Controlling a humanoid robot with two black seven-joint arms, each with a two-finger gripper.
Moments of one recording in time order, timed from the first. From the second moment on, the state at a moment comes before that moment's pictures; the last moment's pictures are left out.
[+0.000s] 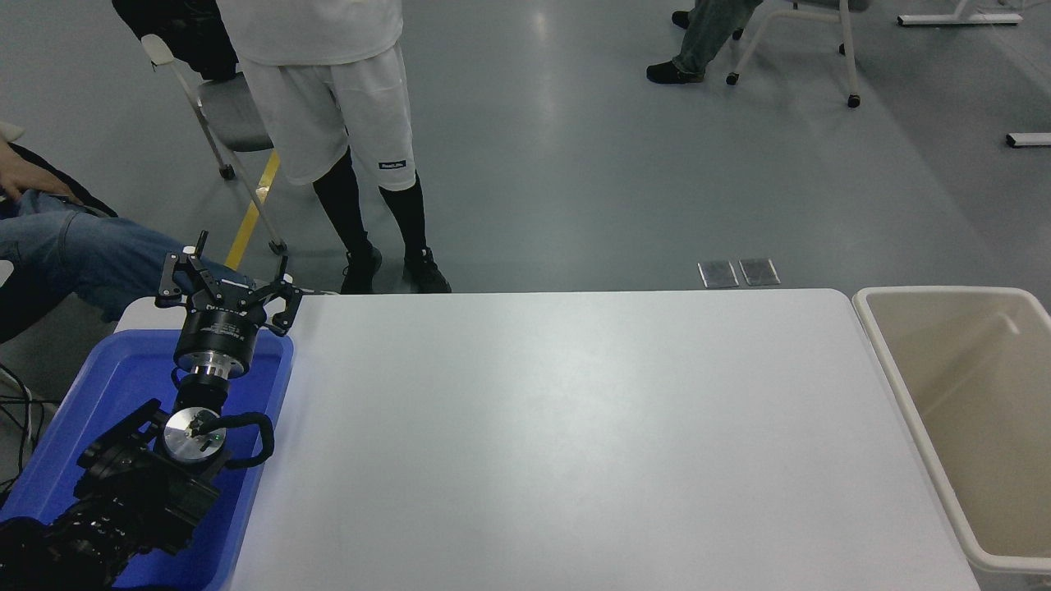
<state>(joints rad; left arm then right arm) -0.65 0.17 -0.93 -0.29 -0.24 -0.69 -0.38 1.50 -1.13 -0.64 0.72 -0.66 0.79 -0.26</state>
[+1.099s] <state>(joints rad) -0.65 0.17 -0.93 -0.29 -0.24 -0.69 -0.38 0.72 -0.62 -0.03 0.30 -0.29 0.06 -0.24</state>
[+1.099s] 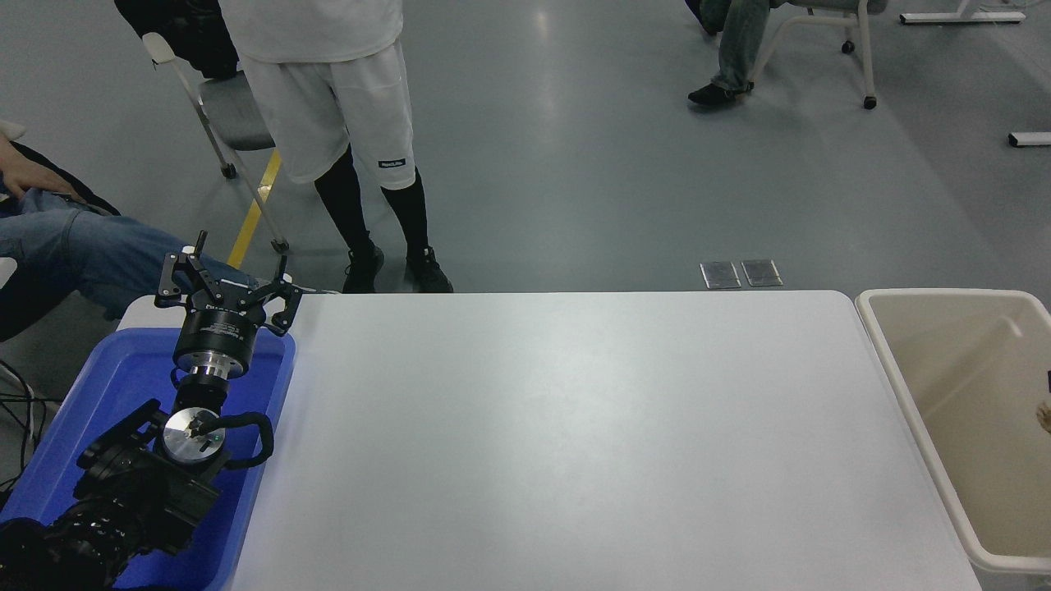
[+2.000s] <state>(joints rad) -0.65 0.17 -0.93 -0.29 -0.24 -0.69 -0.38 0.67 -0.53 0.01 0.21 -0.20 -0.08 -0.12</state>
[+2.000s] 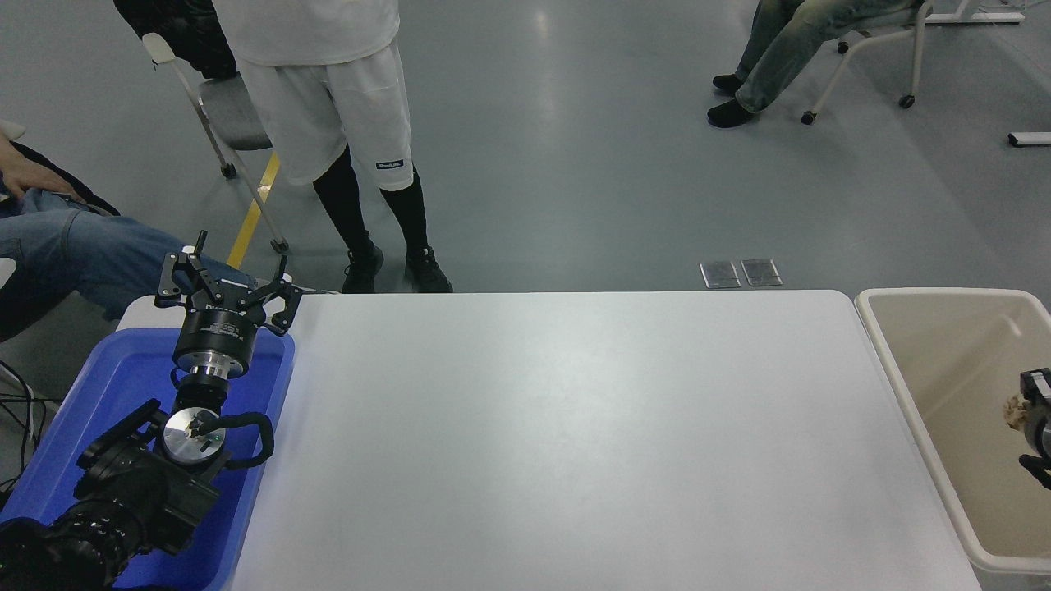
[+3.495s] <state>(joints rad) -0.65 0.17 -0.93 -0.29 -0.23 -0.69 -0.38 0.61 -0.53 0.77 0.62 -0.11 -0.04 -0.03</state>
